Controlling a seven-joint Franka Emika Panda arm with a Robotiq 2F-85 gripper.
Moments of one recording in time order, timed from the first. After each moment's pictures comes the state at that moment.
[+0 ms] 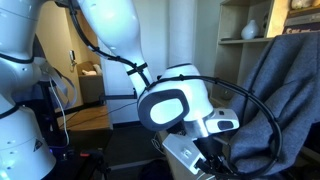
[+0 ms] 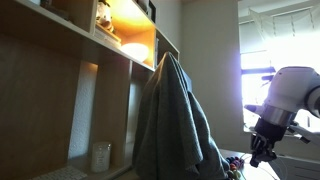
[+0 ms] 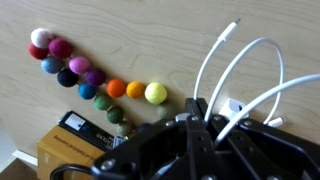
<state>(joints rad) 0.07 0.48 -0.27 -2.23 -0.31 3.10 -0.25</state>
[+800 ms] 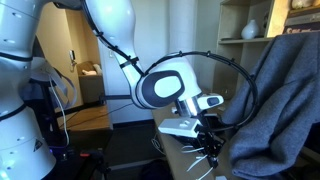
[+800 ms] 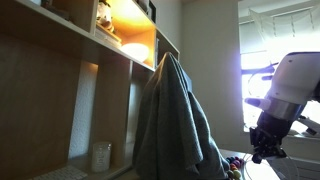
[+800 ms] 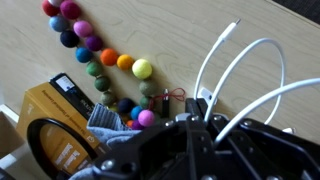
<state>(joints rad) 0.42 0.43 -0.53 -2.28 -0.48 3.03 -0.21</state>
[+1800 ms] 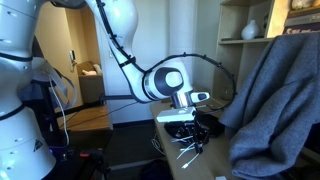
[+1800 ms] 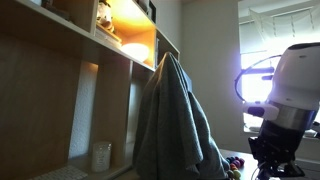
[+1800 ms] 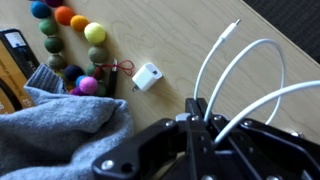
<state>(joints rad) 0.33 0.41 -0.29 -2.22 -0.71 2.83 -0.11</state>
